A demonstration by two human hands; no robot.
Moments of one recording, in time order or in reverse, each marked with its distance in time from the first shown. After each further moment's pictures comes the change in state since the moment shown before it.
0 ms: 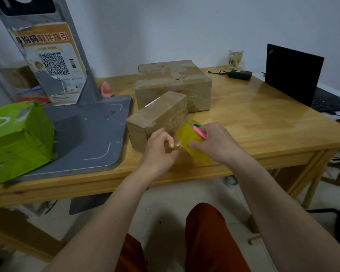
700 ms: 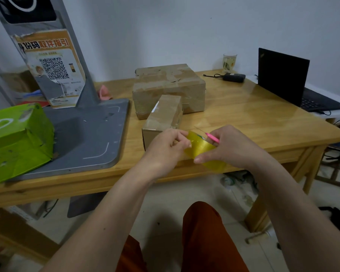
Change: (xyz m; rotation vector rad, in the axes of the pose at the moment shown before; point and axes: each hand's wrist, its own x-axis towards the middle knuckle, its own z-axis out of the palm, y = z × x) left_hand -0.037 0.064 -0.012 -0.089 -0.180 0.049; right_hand -0.042 0.016 -0.037 0.081 -0.149 -0.011
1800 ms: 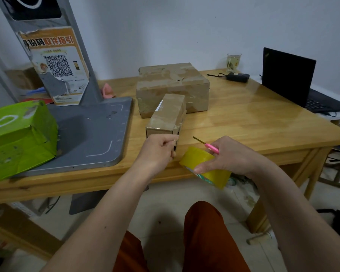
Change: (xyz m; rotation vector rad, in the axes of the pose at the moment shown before) left_hand 0.001 -0.018 -0.009 -0.102 0.118 -0.210; right_hand 0.001 0.007 0.012 0.087 -0.219 -0.022
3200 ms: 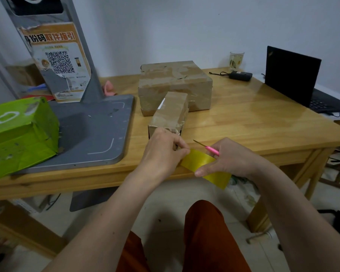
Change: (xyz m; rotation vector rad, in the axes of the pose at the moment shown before) left_hand -0.003 0.002 0.004 0.381 0.069 0.184; right_hand 0.005 0.004 0.006 -0.041 0.008 -0.003
